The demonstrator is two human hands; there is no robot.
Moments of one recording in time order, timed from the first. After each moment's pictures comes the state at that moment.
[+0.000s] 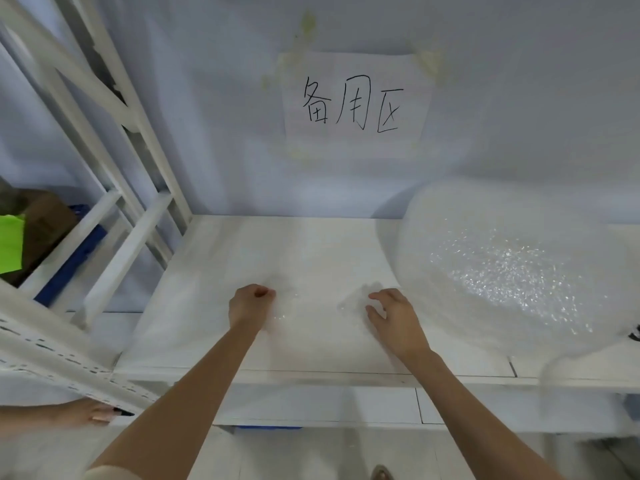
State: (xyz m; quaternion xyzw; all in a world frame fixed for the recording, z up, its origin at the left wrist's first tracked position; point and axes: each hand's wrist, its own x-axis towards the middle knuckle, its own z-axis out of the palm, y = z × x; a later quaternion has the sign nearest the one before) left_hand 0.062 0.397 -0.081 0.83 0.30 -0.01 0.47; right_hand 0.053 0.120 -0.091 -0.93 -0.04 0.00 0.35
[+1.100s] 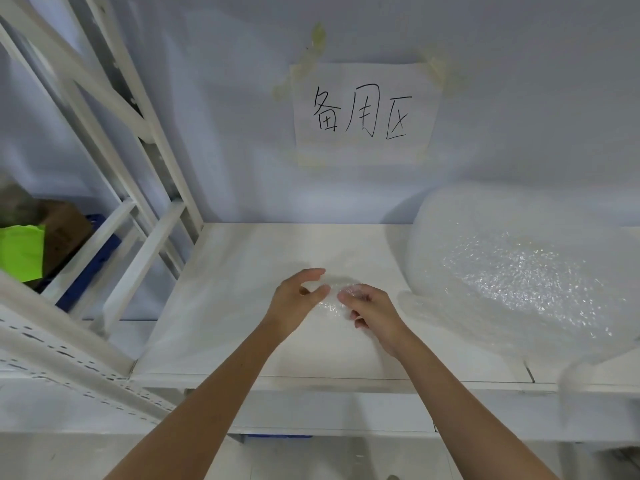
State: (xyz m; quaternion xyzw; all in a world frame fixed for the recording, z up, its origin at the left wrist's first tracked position) left_hand 0.056 0.362 -0.036 0.83 0.06 -0.03 0.56; right_hand 0.061 0.182 -0.050 -0.72 0.05 0.18 0.67
